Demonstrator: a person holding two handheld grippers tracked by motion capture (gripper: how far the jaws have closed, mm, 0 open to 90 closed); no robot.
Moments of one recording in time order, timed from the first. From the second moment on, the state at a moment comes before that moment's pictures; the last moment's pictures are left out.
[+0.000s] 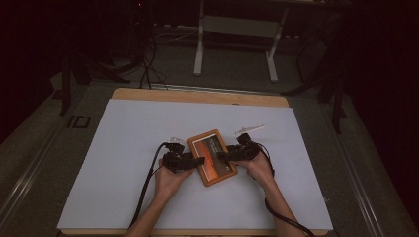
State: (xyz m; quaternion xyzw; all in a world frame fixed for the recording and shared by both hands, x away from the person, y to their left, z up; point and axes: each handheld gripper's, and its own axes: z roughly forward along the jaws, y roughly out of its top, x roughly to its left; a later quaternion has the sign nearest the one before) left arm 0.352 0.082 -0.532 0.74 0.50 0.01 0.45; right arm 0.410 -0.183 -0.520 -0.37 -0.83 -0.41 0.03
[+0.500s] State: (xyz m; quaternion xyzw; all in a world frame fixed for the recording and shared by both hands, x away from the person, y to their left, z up) left arm 0.353 0.080 -0.532 0.73 0.50 0.01 0.46; right arm 0.413 -0.188 -0.524 -0.39 -0.82 -0.42 0.06
